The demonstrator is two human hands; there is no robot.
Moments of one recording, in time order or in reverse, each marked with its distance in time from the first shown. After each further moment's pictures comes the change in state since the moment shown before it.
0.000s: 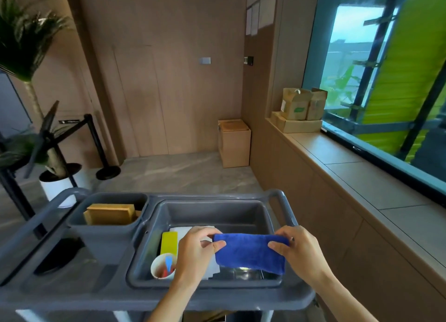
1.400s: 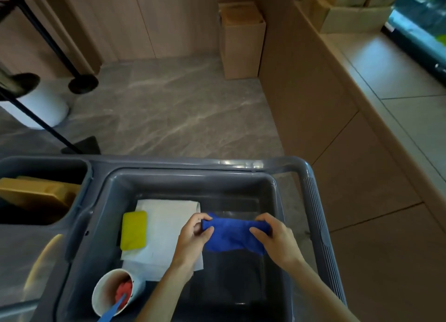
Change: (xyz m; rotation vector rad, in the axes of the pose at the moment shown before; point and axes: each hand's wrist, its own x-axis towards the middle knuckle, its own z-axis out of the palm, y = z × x) left_hand 0.175 -0.187 0.147 -0.236 -0.206 -0.628; right_hand 0.221 0.163 0.150 0.126 -0.383 0.306
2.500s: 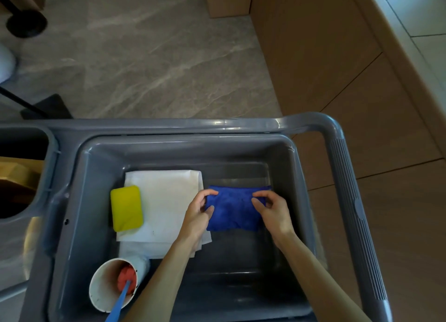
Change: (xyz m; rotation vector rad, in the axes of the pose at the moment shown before) left_hand 0.058 -0.071 -0.010 0.054 -0.125 -0.196; right_hand 0.036 0.029 0.089 0.465 0.180 0.392
